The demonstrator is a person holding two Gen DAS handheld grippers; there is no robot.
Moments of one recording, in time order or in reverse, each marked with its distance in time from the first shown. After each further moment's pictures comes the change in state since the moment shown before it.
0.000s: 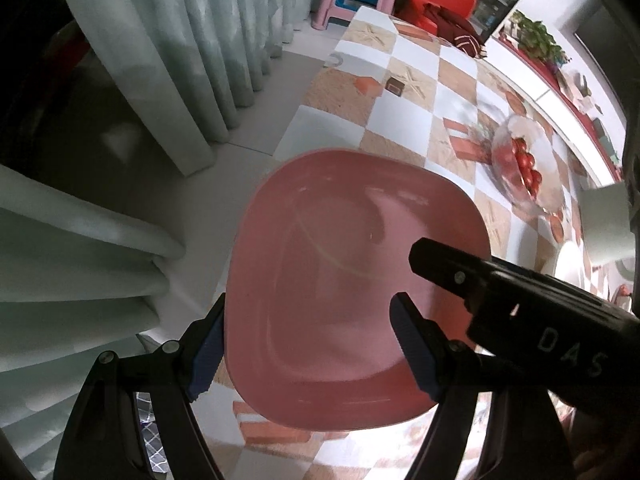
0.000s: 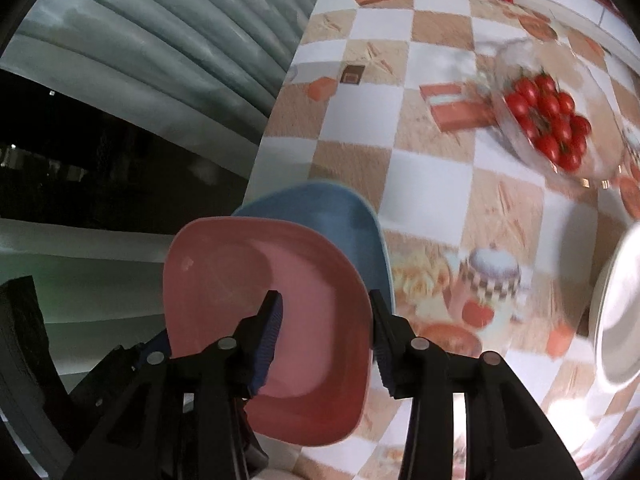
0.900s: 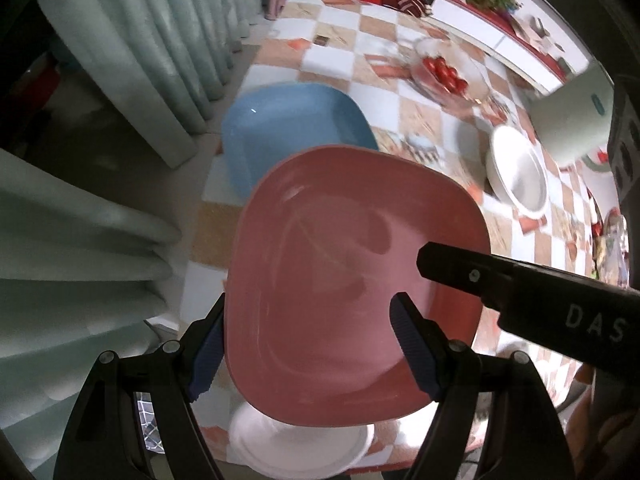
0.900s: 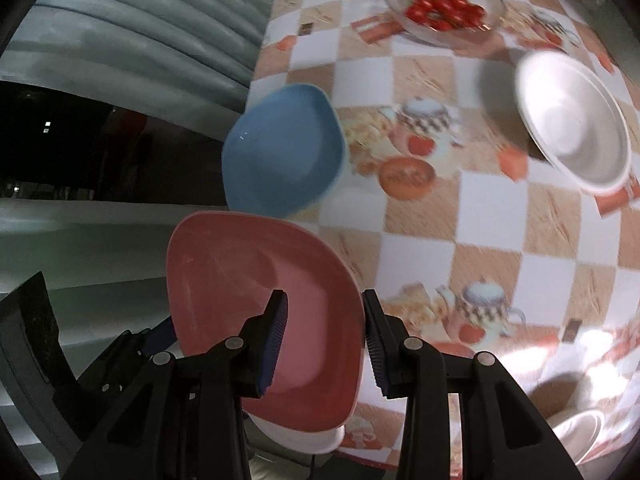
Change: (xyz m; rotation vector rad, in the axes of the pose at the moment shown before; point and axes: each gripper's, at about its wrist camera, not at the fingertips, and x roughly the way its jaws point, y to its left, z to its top) left arm -0.062 -0.025 -0.094 0.178 0.046 -0.010; right arm -0.069 -0.025 -0.113 0.150 0.045 0.084
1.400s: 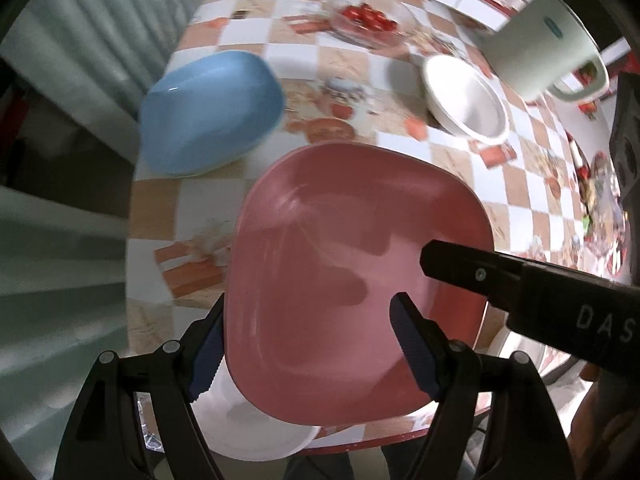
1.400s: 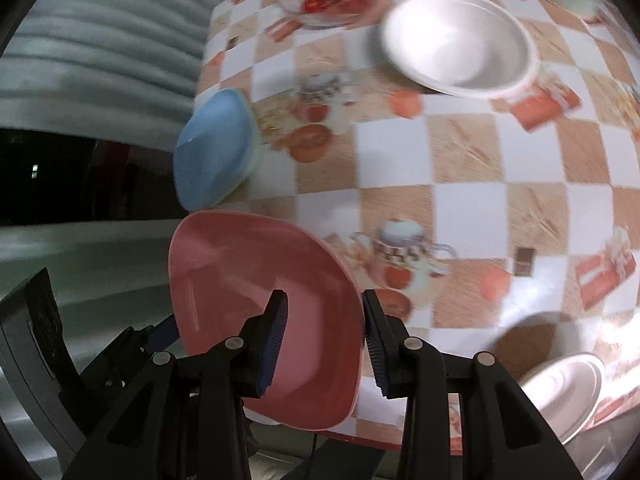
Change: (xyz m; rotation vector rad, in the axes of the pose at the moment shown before) left arm 0.009 -0.059 -0.042 0.137 0.068 -0.028; right arm -0.025 -0.068 -0.053 0.141 -0.018 -0.001
